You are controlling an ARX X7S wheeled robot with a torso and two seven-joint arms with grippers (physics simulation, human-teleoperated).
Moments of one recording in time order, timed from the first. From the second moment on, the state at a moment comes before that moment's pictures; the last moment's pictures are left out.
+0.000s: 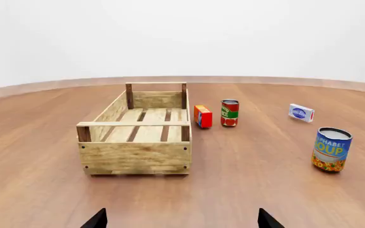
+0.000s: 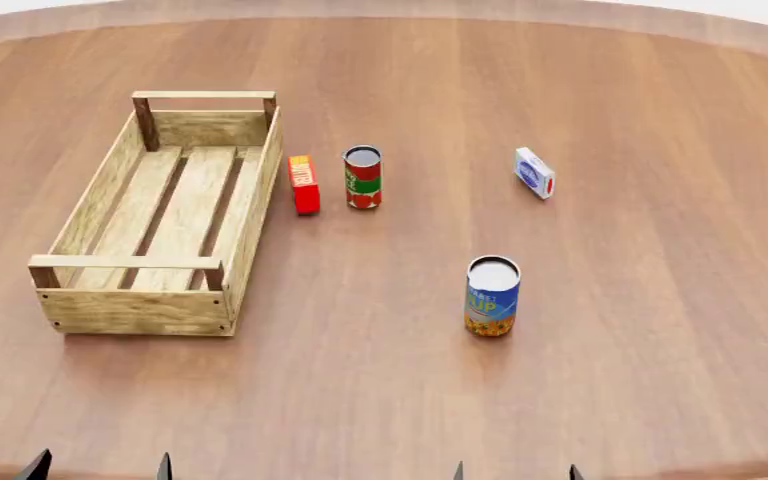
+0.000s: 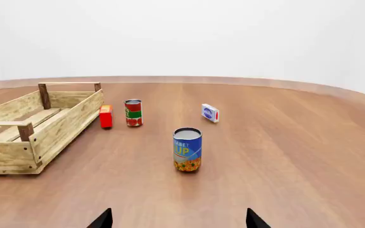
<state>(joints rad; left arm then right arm) 0.00 0.00 0.00 0.00 0.00 0.00 0.00 0.00 0.00 0.00 0.00 0.00 0.00 0.00</state>
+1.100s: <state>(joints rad) 0.02 -0.09 0.12 0.01 -0.09 0.02 -0.09 -0.01 0.09 -0.11 -0.02 0.08 -0.01 0.09</state>
